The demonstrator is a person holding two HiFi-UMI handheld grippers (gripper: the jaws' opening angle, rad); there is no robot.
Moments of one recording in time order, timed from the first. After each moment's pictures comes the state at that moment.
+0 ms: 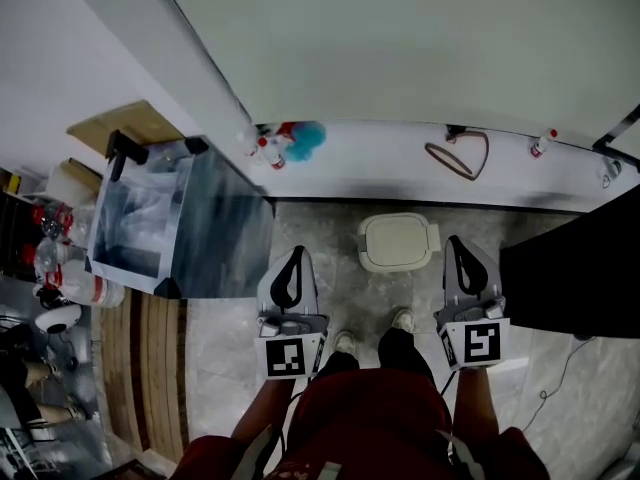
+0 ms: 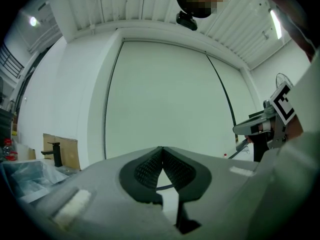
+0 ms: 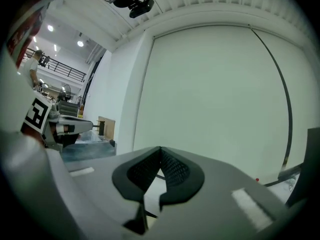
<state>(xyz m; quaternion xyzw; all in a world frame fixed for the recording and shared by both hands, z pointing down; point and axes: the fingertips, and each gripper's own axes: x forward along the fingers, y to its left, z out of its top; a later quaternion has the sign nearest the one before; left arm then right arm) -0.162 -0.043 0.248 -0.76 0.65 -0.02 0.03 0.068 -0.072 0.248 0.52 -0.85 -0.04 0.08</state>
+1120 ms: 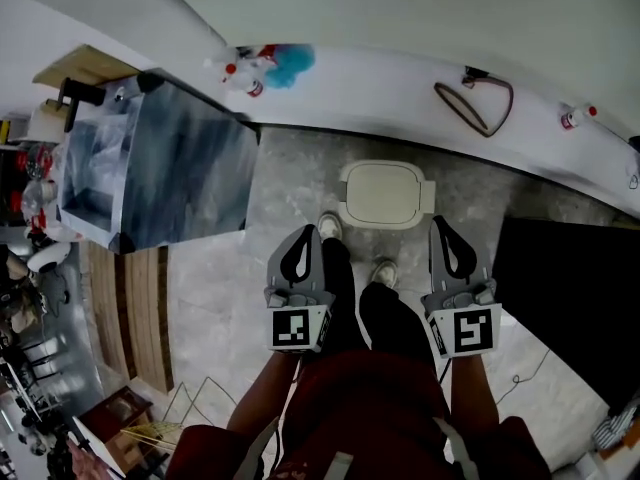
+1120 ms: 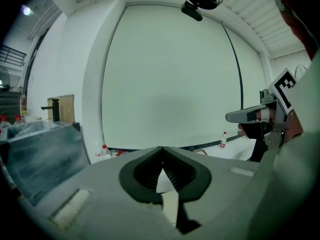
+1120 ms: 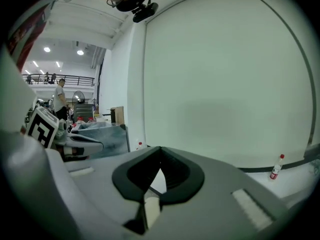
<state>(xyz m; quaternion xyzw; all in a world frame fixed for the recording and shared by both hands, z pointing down) -0.072 -0.090 0.416 -0.72 0.68 -0.10 -0.12 0.111 -0.138 0.373 0.42 -0.90 0.05 0.12</state>
